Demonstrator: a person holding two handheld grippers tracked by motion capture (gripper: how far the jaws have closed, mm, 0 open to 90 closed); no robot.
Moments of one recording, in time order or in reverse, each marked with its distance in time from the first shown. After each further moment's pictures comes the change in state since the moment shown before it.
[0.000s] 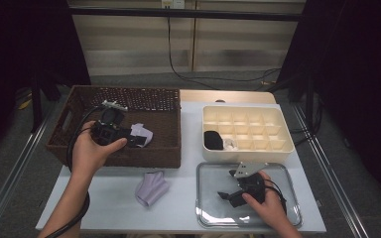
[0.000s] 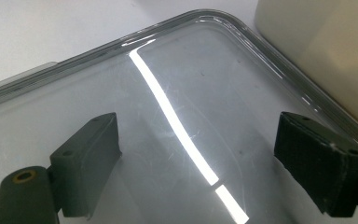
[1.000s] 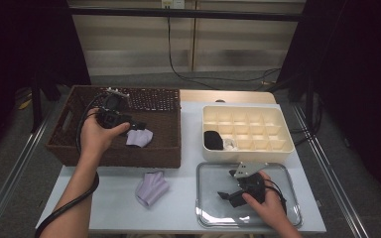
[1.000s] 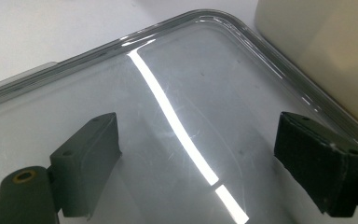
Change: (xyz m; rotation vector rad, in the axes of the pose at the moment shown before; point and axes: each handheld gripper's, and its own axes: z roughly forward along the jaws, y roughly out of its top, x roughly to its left) left arm 0.034 0.026 0.027 -0.019 0.030 -0.019; right arm 0.000 0.000 0.000 0.000 0.000 0.000
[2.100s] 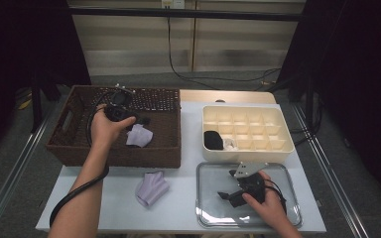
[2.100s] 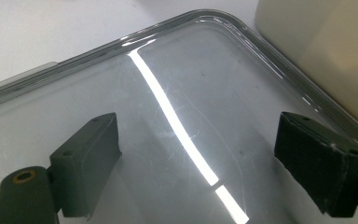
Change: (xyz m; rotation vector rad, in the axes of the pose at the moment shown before) left arm 0.021 0.012 0.036 0.026 0.007 -0.019; right arm 0.000 0.000 0.000 0.000 0.001 0.001
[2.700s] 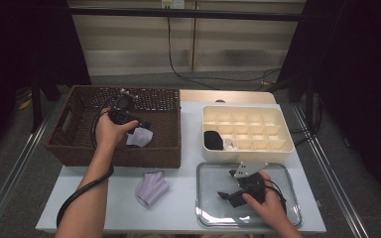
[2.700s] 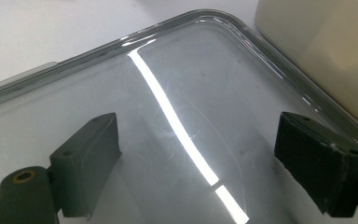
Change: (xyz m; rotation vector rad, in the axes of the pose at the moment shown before) left arm 0.009 -0.010 0.024 0.046 0.031 -0.022; right arm 0.000 0.000 0.000 0.000 0.000 0.000
